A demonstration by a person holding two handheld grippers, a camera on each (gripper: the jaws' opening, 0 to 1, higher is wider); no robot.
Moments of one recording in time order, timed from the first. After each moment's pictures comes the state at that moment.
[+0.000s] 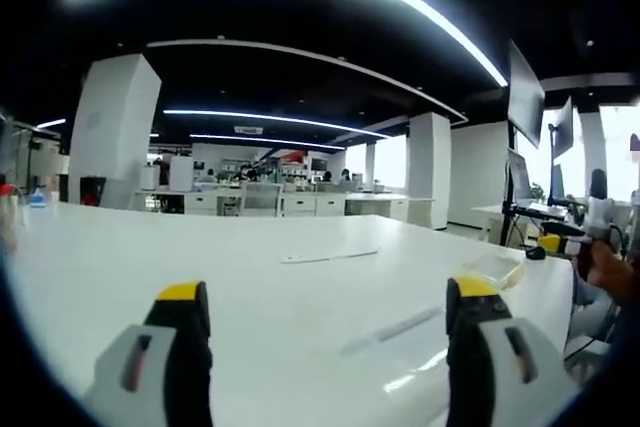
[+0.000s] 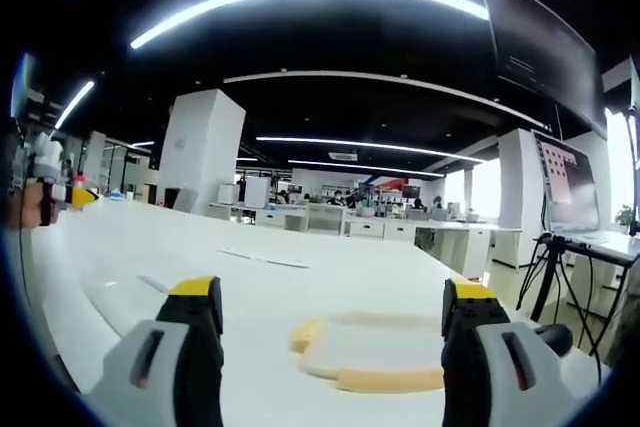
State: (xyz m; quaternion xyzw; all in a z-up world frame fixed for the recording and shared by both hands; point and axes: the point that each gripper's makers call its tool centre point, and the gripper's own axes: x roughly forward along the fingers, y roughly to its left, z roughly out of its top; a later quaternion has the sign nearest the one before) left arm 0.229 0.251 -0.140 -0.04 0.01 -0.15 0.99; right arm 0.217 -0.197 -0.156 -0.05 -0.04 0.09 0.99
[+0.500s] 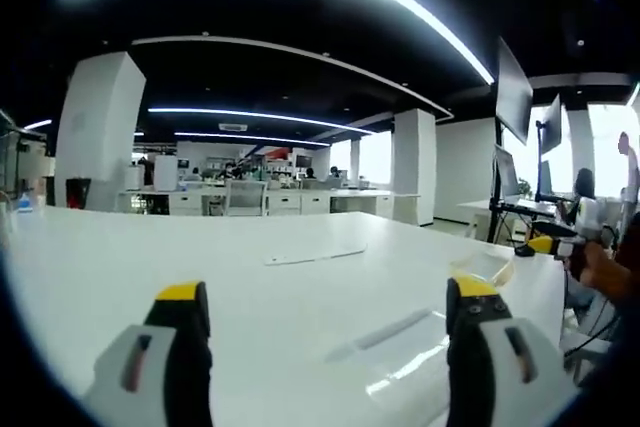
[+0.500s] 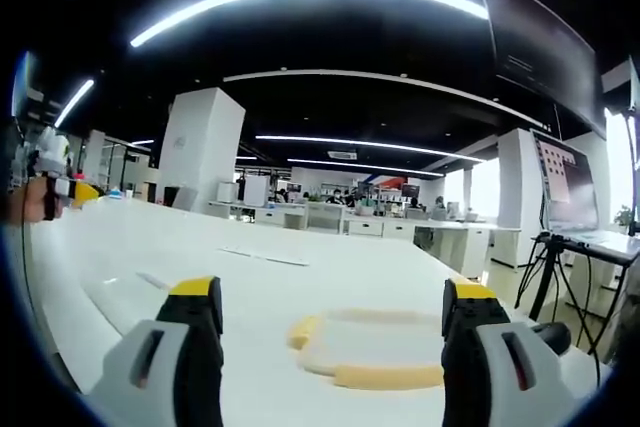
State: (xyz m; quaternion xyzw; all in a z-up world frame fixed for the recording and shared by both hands) left arm 0.237 0.237 -0.134 -0.04 0.01 -0.18 0.98; right arm 0.214 -0.200 -0.157 -0.05 -0.03 0.09 0.99
